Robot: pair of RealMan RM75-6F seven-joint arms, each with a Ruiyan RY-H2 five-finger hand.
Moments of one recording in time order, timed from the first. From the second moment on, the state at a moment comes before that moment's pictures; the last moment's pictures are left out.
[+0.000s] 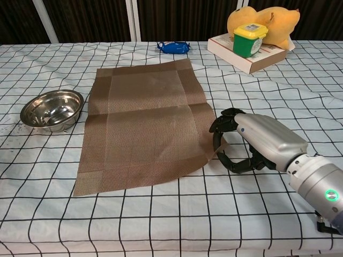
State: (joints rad) left arm -0.11 -1.07 -0.09 -1.77 1.42 1.47 0.01; right arm 0.43 -1.87 0.08 -1.32 -1.48 1.23 -0.20
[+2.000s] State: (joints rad) left arm -0.11 -1.07 -0.09 -1.77 1.43 1.48 0.01; right arm 0.50 -1.47 0.27 -1.31 -1.17 1.16 -0.55
